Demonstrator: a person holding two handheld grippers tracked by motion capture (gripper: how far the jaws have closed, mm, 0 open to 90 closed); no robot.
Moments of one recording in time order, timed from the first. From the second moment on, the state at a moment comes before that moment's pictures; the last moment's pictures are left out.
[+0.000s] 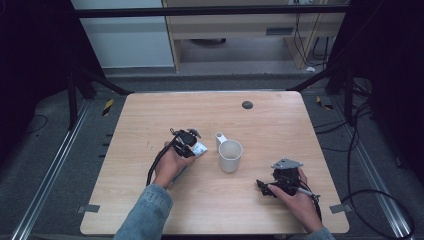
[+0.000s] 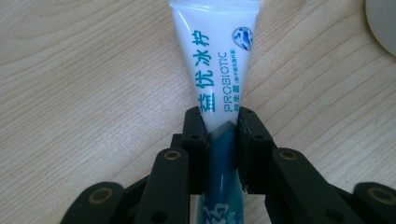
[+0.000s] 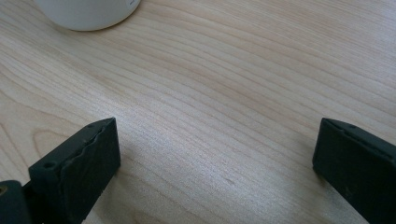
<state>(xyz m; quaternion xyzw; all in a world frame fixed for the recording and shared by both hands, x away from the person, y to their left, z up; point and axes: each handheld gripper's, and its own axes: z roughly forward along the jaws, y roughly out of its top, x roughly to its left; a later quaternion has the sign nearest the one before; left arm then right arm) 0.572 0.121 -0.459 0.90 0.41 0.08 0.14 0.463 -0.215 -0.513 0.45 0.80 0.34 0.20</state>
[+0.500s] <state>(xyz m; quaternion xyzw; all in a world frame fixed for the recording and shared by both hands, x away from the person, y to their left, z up) 0.554 0.142 -0.430 0.88 0.42 0.11 0.19 0.463 -0.215 -0.513 0.45 0.80 0.34 0.20</state>
